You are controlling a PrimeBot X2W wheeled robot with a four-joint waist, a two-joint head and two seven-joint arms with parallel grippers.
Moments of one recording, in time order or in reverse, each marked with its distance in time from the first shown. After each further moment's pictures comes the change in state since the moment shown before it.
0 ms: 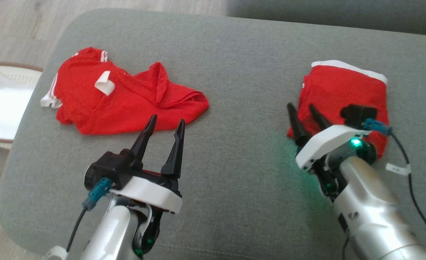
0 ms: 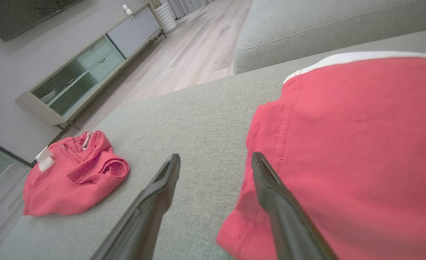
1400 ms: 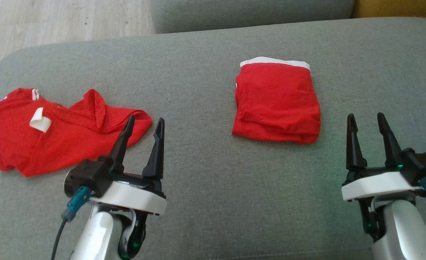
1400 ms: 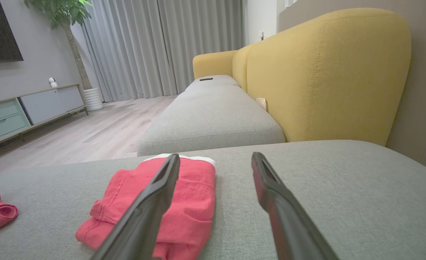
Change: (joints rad) left arm 0.061 0.001 0.103 -0.078 0.039 -0.013 0.000; right arm 0.420 0.023 -0.372 -0.576 -0.475 0.000 -0.149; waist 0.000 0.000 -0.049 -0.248
